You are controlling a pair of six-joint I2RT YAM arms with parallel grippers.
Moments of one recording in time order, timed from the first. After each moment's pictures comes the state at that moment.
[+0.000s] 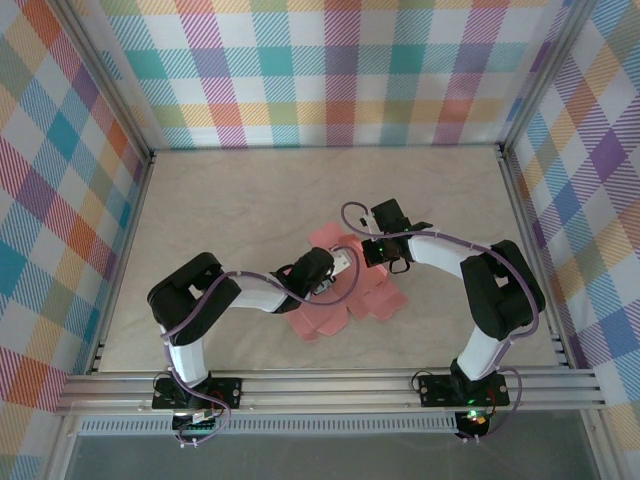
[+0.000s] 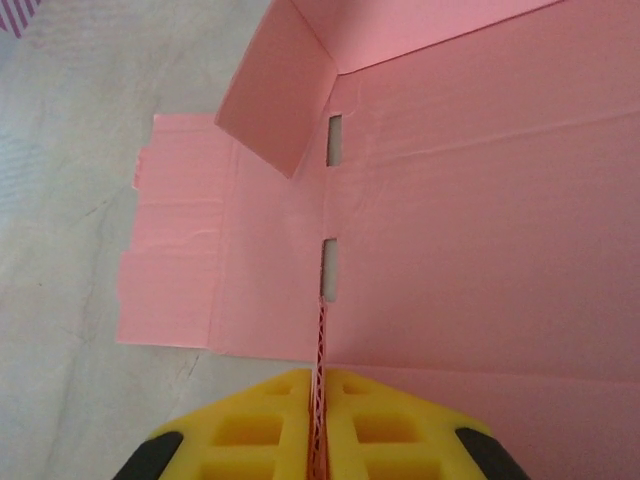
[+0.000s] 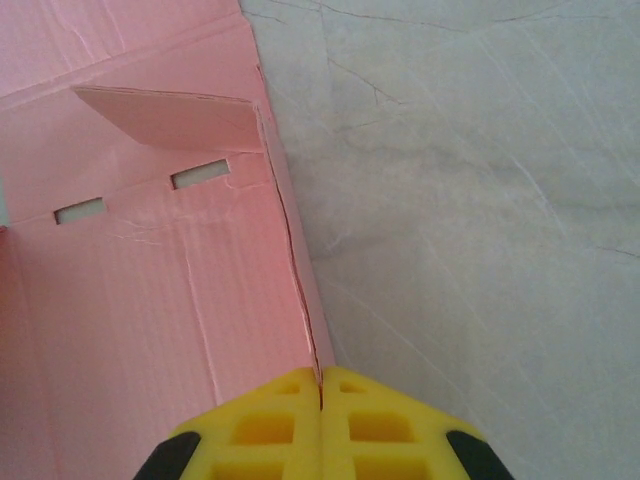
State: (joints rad) left arm -0.85 1.82 0.79 0.34 -0.36 0.36; right arm 0.50 1.72 1.00 -0.34 -0.08 0.12
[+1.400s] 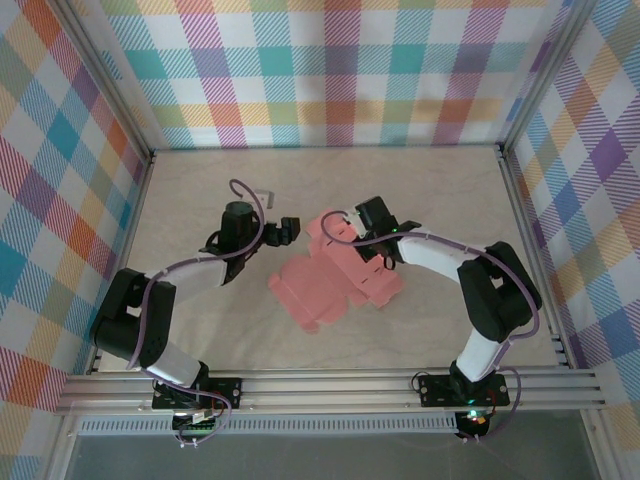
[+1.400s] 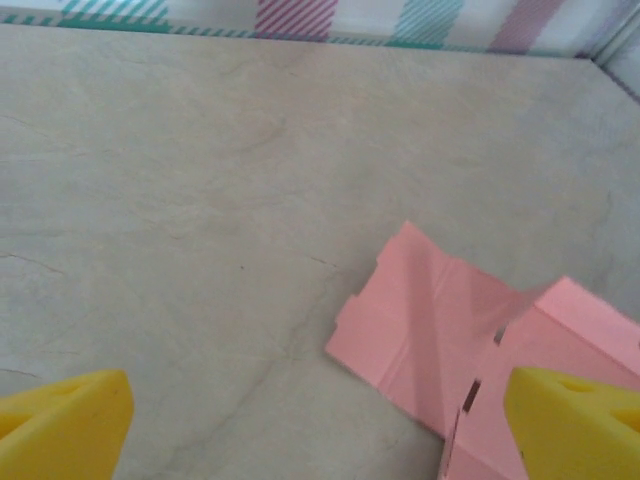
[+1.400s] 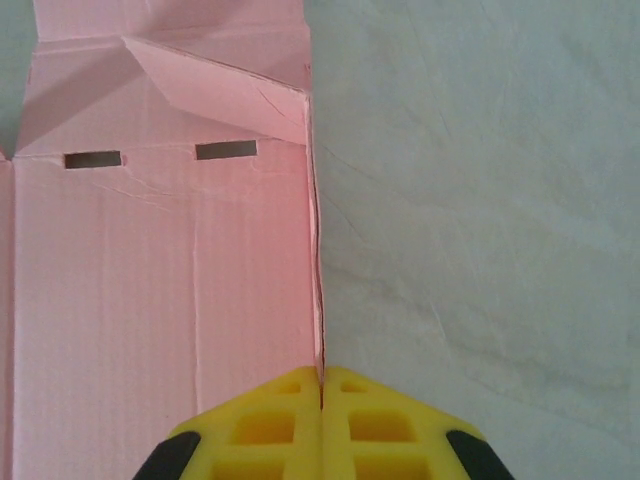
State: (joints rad) left arm -0.35 1.53 0.76 0.33 0.14 -0.25; right arm 0.60 1.72 1.06 -0.29 0.18 -0.21
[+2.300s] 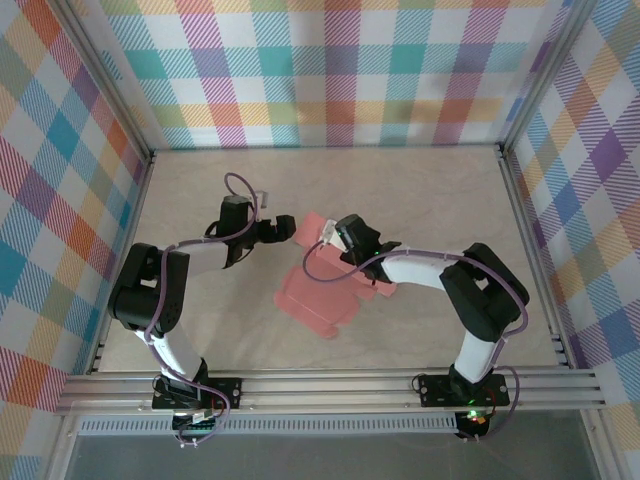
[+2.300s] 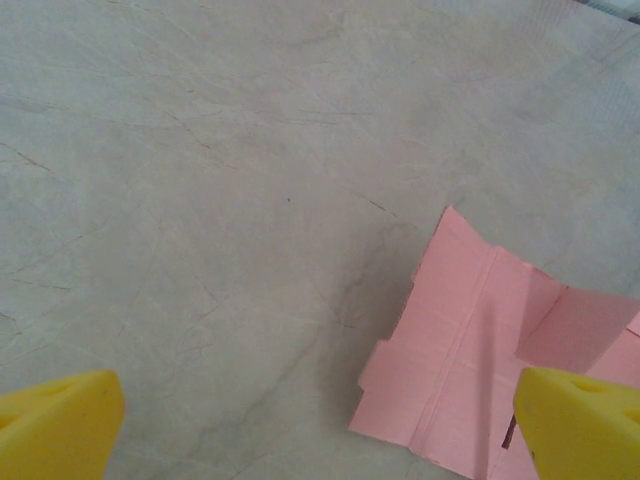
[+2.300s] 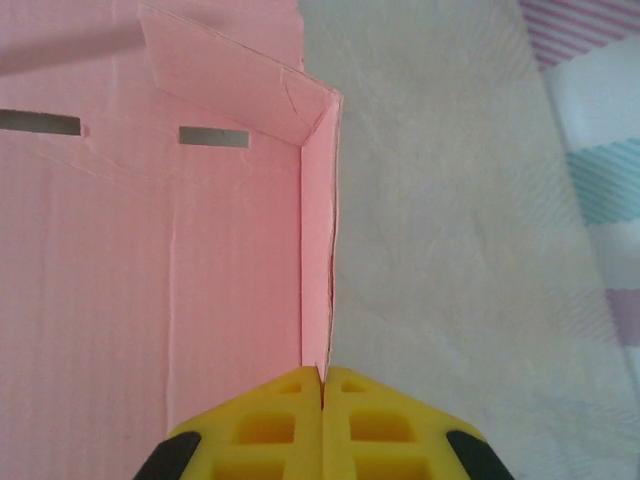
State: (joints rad) left arm -0.25 1.73 0.85 0.26 0.30 -0.35; right arm 0.75 1.76 0.96 0.04 0.47 -0.64
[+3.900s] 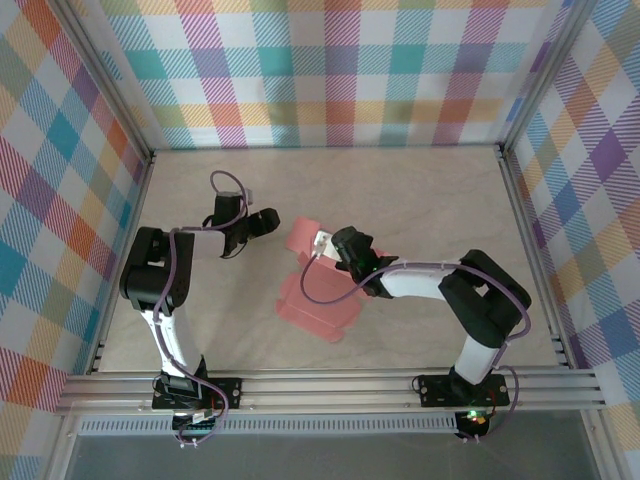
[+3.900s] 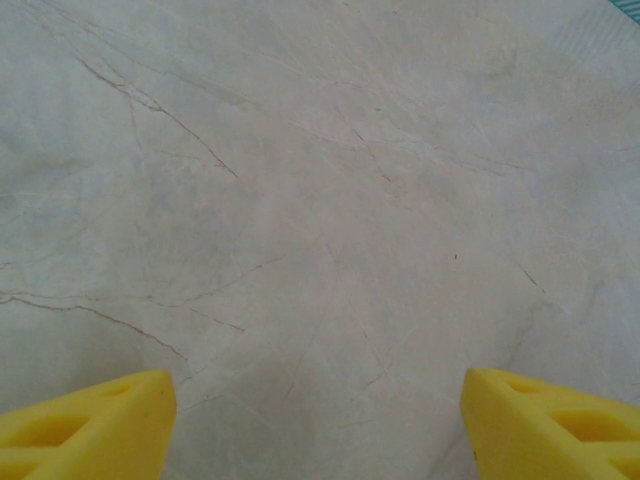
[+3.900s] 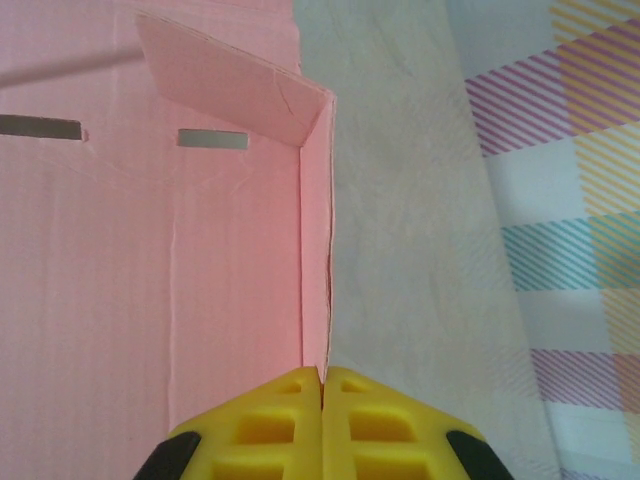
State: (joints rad) left arm -0.15 1.90 0.96 0.23 0.27 -0.48; right arm 0.82 1.73 0.85 0.24 0.52 -0.78
